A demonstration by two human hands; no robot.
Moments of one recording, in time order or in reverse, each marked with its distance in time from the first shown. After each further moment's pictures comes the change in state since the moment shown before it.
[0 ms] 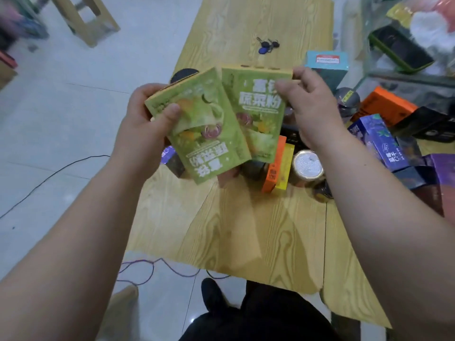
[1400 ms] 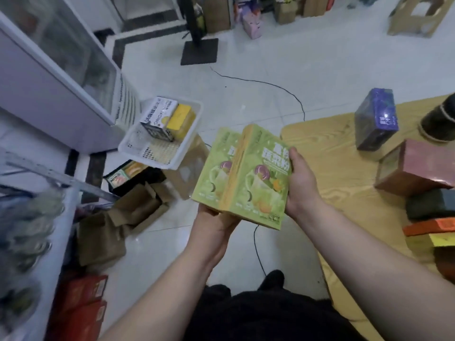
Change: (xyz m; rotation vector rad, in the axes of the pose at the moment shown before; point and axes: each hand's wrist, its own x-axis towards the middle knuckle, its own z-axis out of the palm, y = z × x) left_hand -0.443 -0.090 0.071 -0.653 1.082 -0.032; right_hand -0.311 0.045 0.174 0.356 -0.999 0.924
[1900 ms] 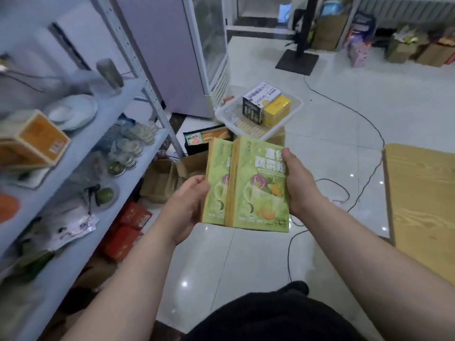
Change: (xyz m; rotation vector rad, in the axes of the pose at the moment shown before) left_hand -0.218 0.074 -0.229 0.051 0.377 -0.003; right_hand -0.117 0.207 0.127 -0.571 -0.162 0.172
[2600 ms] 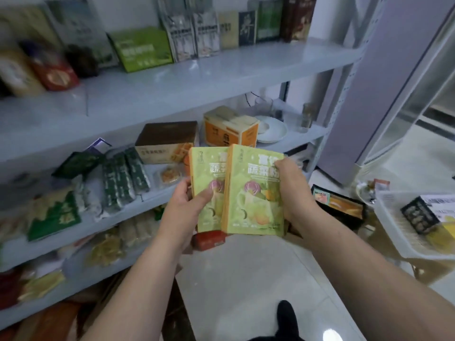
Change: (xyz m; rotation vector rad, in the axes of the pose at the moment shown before) left_hand -0.190 0.044 -0.300 -0.249 0.848 0.408; right_hand -0.073 0.155 0.395 -0.680 -0.575 -0.140
